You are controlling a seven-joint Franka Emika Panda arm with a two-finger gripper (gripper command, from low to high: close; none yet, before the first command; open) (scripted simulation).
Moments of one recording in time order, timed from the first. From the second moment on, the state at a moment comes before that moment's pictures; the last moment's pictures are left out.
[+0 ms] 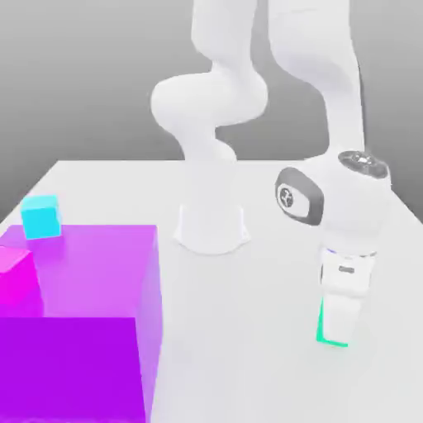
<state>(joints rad) 0.49 0.17 0.07 -2.74 -0.05 2.91 0.13</state>
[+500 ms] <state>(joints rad) 0.17 0.09 0.00 -2.52 0.52 2.54 -0.27</state>
